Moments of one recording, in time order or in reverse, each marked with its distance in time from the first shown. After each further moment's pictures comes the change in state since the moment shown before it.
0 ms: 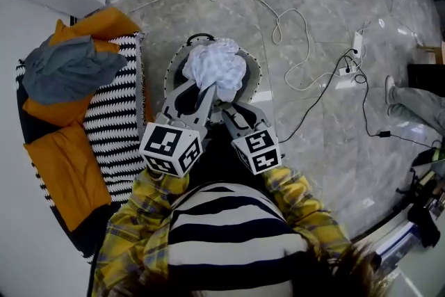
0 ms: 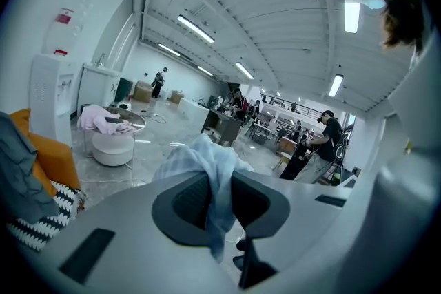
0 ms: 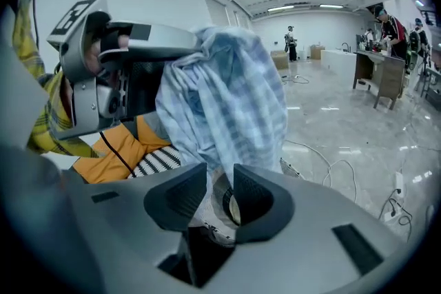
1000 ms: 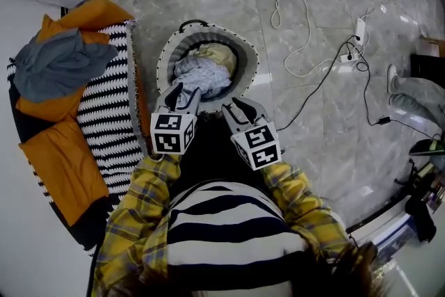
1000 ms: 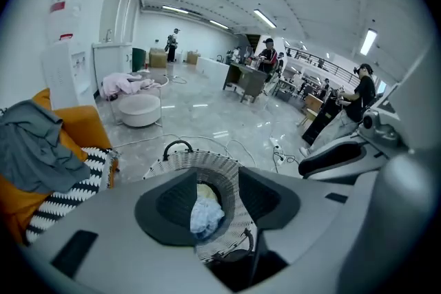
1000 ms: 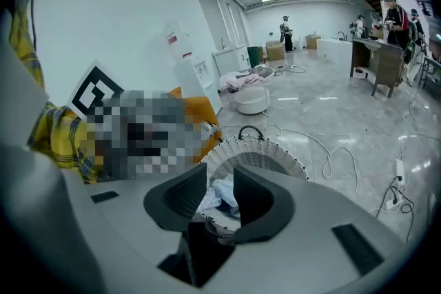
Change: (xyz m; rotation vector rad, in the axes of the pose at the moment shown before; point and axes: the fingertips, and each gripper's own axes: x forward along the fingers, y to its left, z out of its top) left arm 0.018 0.074 -0.155 0.022 0.382 0.208; right arm 0.007 -0.024 -0.032 0.037 0.058 -0.015
